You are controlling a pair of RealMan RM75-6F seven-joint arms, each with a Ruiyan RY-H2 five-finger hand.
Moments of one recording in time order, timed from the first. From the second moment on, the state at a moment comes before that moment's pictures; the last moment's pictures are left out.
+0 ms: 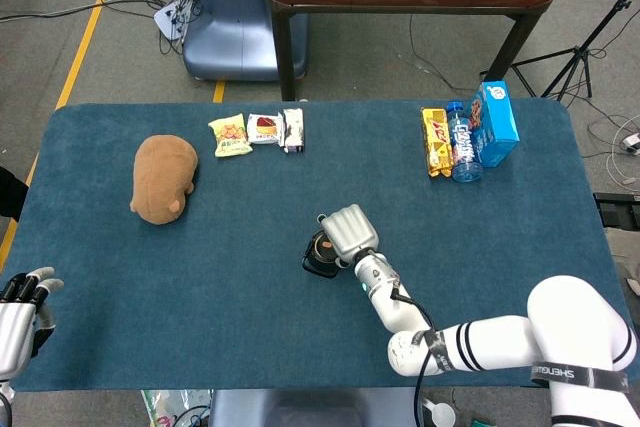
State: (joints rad) left arm -0.01 -1.17 -0.05 -1.58 1.59 1.65 0.29; right arm 1.18 -1.57 0.15 -1.70 -0.37 1.10 -0.99
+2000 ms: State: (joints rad) left arm -0.01 -1.17 -0.04 -1.59 1.60 1.64 0.31; right arm 1.17 -1.55 0.09 -1.78 -0.38 1.15 -1.05
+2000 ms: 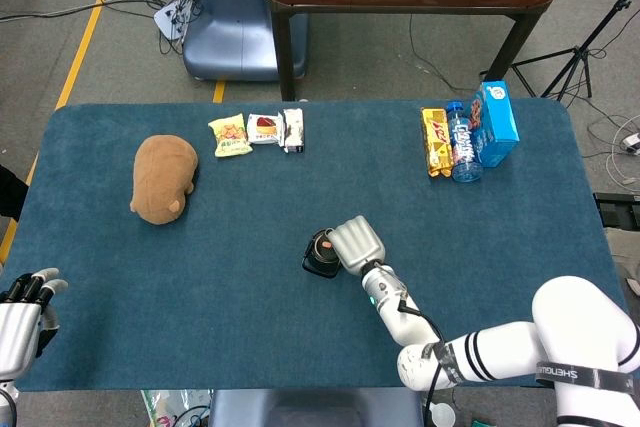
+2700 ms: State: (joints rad) left arm -0.01 -1.17 -0.04 -1.59 1.60 1.64 0.31; right arm 1.17 -1.56 0.08 -1.76 -0.37 1.14 -1.05
